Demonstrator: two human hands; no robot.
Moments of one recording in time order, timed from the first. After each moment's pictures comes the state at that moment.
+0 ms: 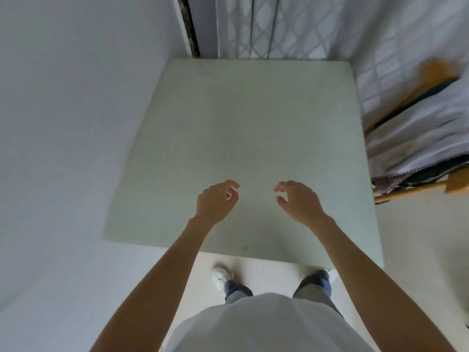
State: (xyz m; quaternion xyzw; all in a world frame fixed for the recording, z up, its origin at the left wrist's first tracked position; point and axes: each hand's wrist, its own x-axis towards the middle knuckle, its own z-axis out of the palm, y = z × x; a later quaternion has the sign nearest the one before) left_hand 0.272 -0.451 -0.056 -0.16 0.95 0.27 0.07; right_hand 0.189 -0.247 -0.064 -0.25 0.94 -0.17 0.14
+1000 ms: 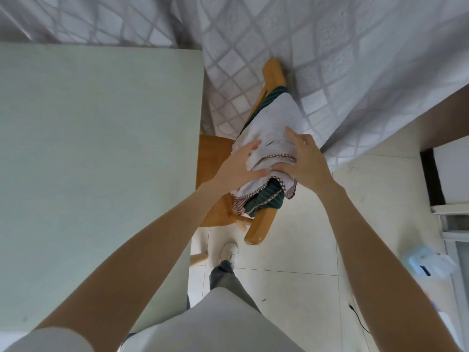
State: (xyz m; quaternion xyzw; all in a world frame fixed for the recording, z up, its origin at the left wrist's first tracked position) left_hand -0.102 0.009 -0.100 -0.02 0.85 0.50 0.16; right_hand -0.148 0.189 -0.062 -0.12 0.94 -0.27 0.18
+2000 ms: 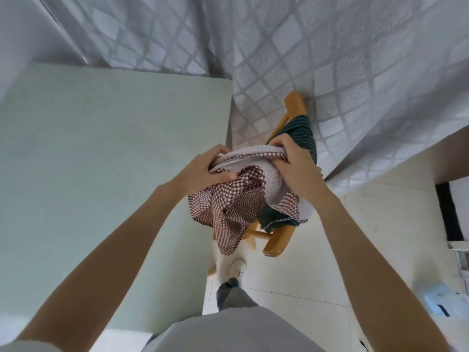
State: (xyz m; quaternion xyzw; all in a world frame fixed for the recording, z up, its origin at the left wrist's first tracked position) left_hand -0.061 -0.108 -0.010 0.03 0.86 0.50 0.10; right_hand -0.121 0.110 0.027 -0.21 0.88 -0.40 0.14
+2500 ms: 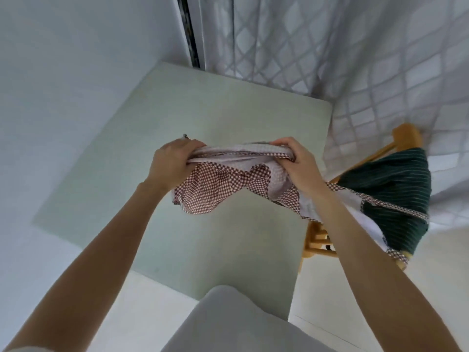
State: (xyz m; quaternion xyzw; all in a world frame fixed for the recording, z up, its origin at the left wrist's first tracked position) left_hand 0.109 -0.360 0.013 -0.09 0.98 0.11 -0.16; right_hand -0.039 -0.114 0.013 -0.30 0.80 -0.49 0.15
